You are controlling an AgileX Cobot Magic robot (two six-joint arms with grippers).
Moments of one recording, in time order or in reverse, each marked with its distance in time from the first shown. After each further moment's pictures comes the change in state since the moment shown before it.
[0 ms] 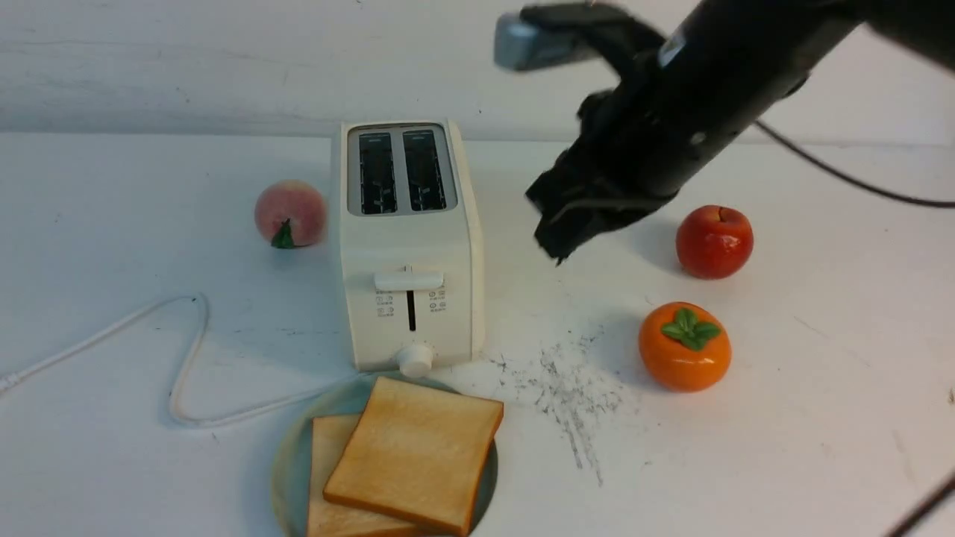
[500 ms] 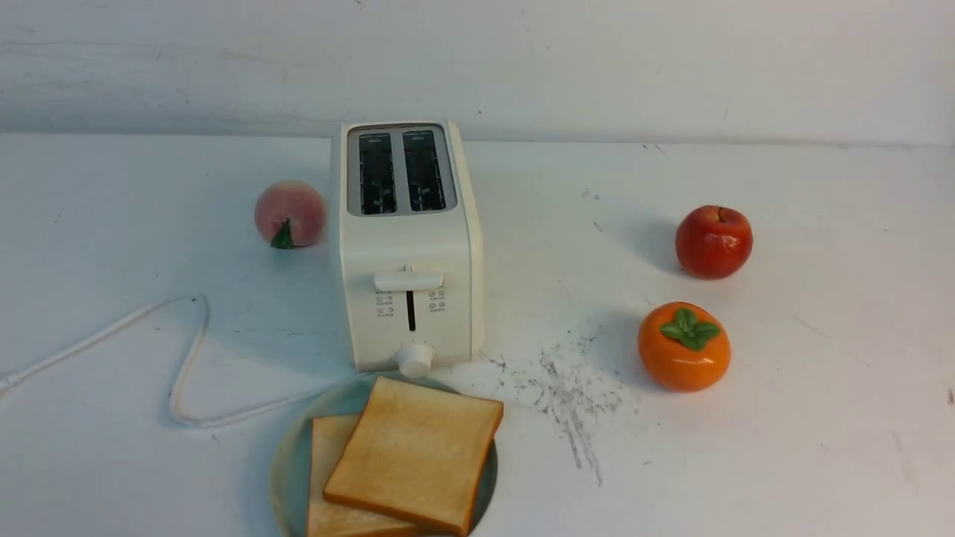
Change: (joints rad) right arm 0.000 -0.929 0.552 -0.343 -0.346 0.308; left arm 0.000 0.000 0.130 -0.046 -0.275 0.000
